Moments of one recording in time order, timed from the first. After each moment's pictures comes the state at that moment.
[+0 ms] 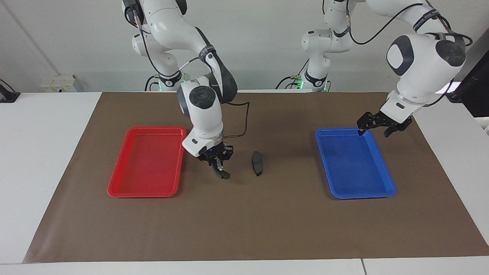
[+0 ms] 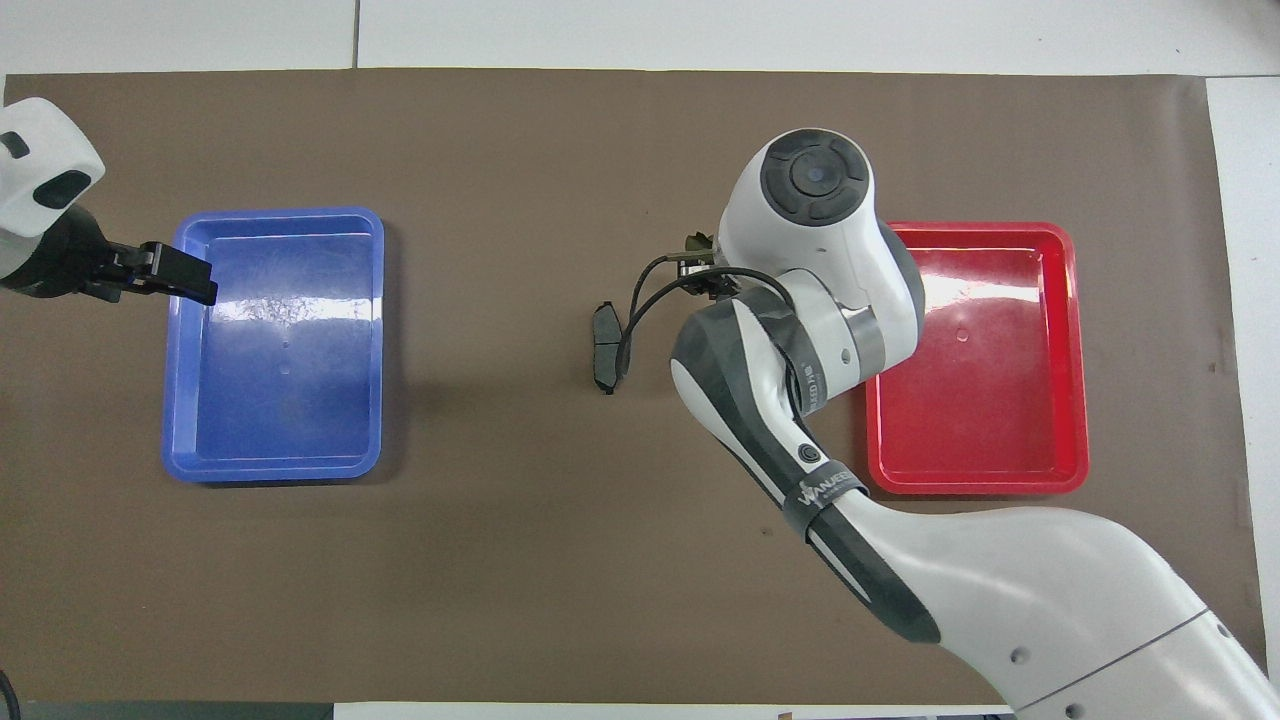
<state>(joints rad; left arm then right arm) -0.07 0.07 0.03 -1.68 -0.05 1.69 0.10 0.47 0.47 -0.02 -1.58 0.02 2.07 0.46</state>
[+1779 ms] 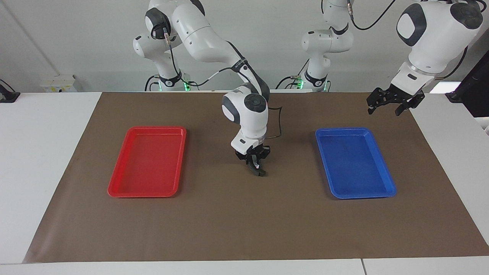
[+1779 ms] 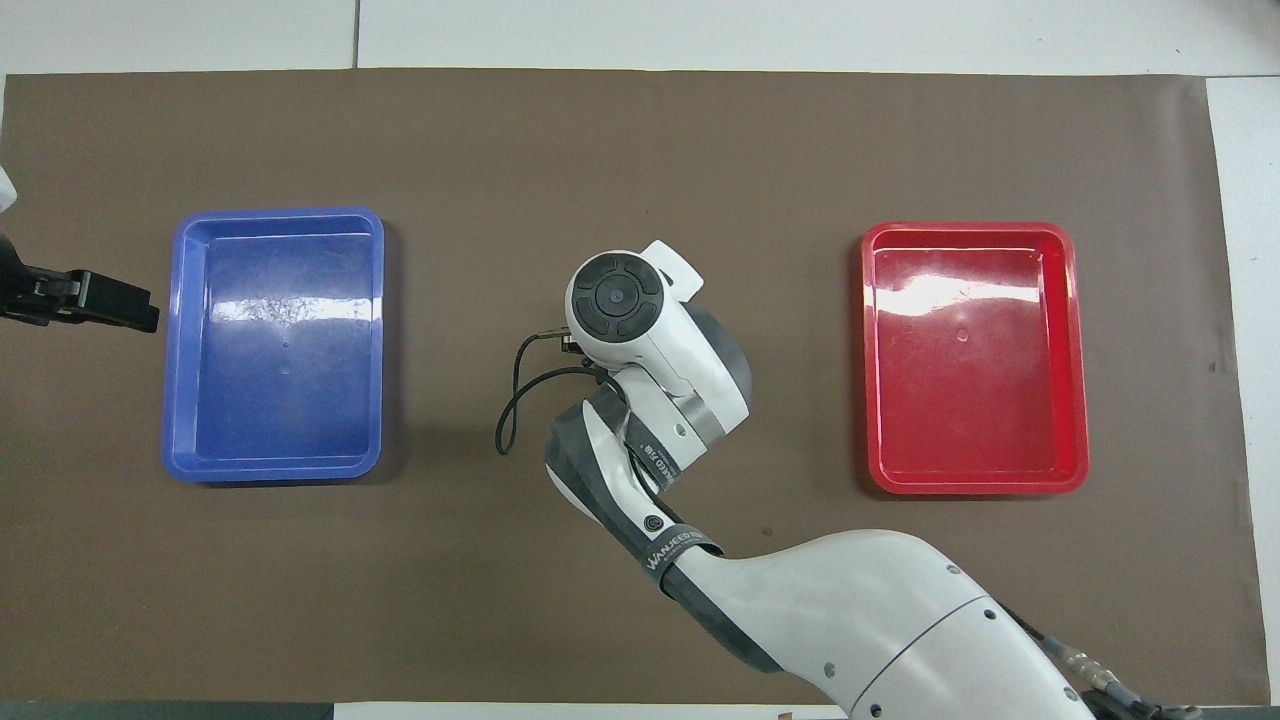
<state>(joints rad) -0.06 -0.02 0.03 -1.68 0.00 1.64 0.12 0.66 0.59 -0.02 -1.58 -0.01 2.21 0.63</state>
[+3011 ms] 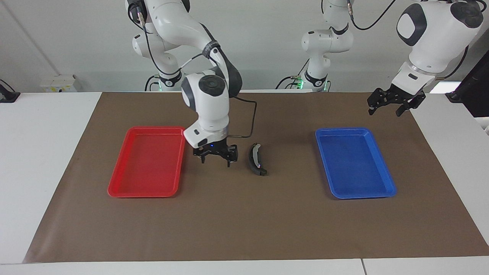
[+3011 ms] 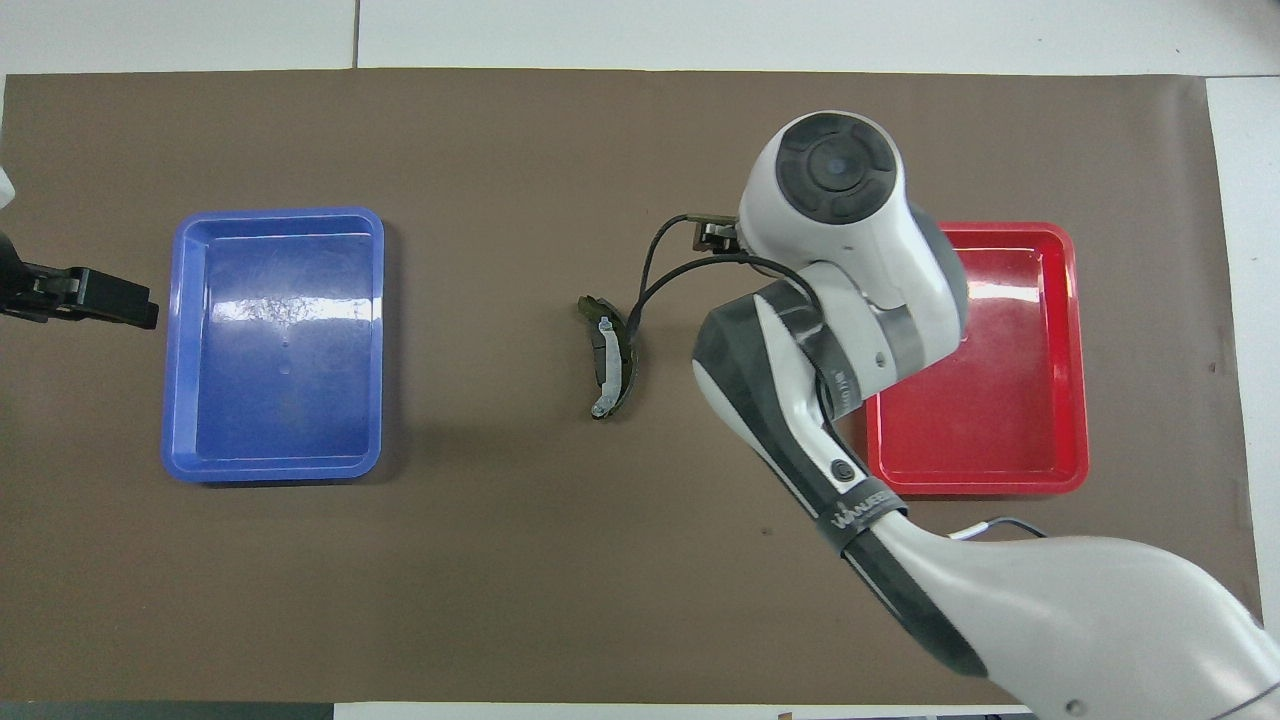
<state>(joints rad) -0.06 -0.02 0.03 -1.68 0.00 1.64 0.12 0.46 0.36 -0.10 -1.58 -0.07 2.01 0.63</state>
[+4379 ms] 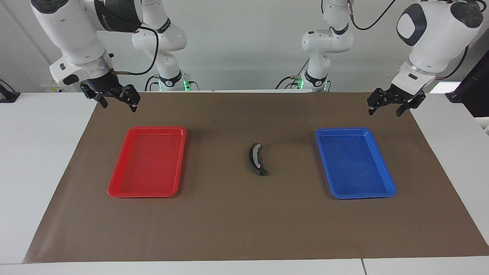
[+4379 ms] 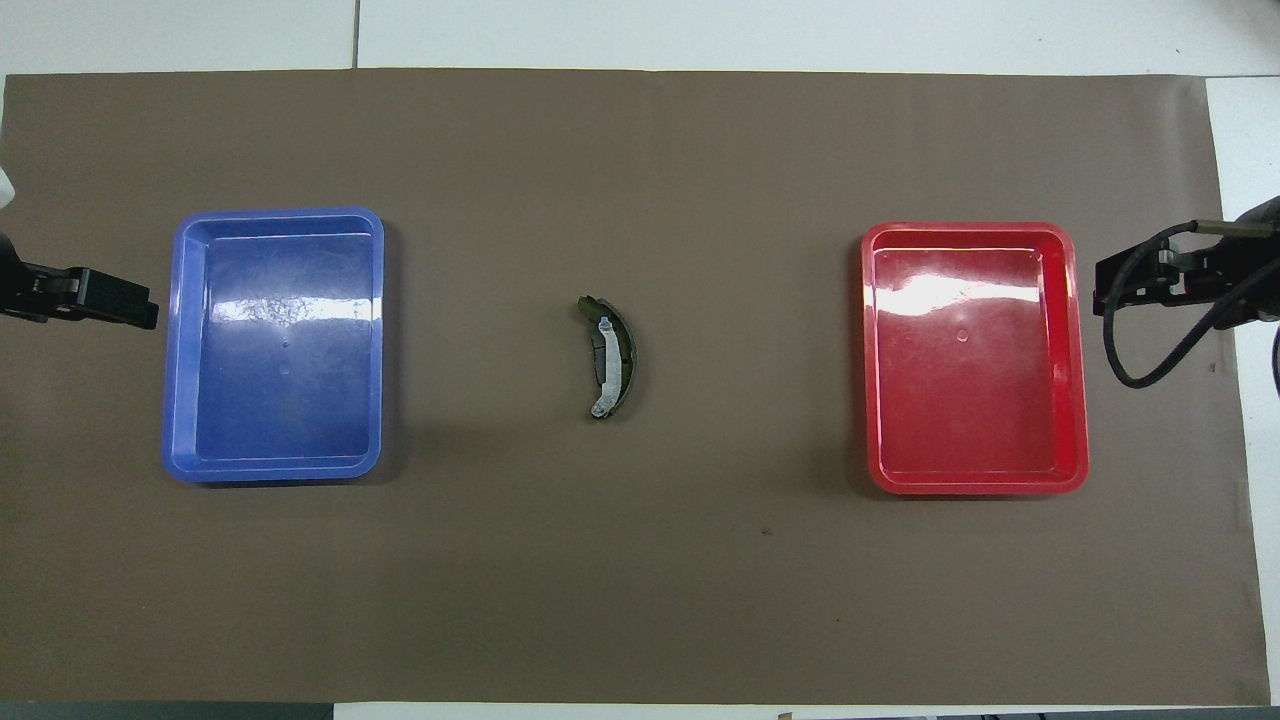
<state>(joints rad) -0.06 -0.02 0.03 -1.68 0.00 1.64 0.12 0.09 0.00 -0.09 -1.60 -0.04 1.53 0.17</state>
